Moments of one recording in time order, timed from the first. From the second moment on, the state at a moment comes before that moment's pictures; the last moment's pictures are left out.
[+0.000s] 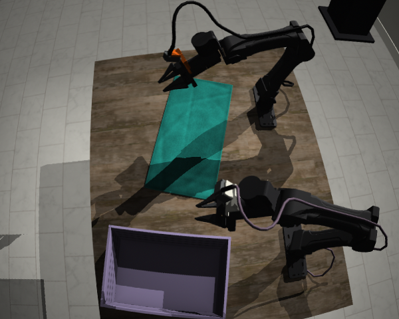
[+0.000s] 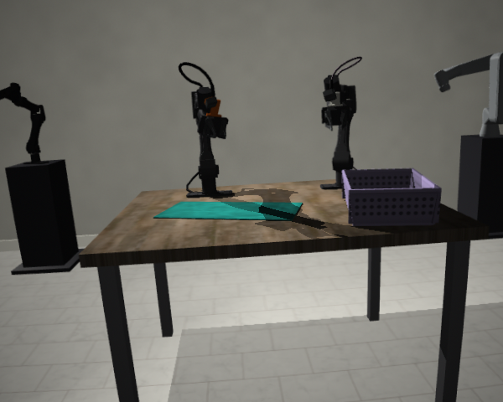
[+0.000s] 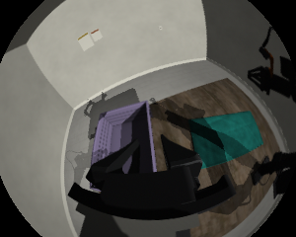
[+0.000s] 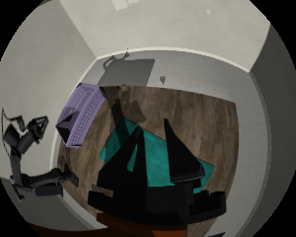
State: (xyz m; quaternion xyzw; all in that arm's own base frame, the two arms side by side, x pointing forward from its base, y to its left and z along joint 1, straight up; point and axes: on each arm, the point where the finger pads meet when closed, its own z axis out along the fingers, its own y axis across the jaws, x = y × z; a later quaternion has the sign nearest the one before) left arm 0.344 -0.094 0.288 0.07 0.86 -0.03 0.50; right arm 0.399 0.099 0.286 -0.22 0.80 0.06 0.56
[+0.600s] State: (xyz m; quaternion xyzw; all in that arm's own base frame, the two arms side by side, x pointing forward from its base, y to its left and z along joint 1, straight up) left arm 0.326 -0.164 0.170 0.11 0.96 -0.03 0.24; right arm 0.434 0.187 0.190 -0.41 0.82 0.10 0.38
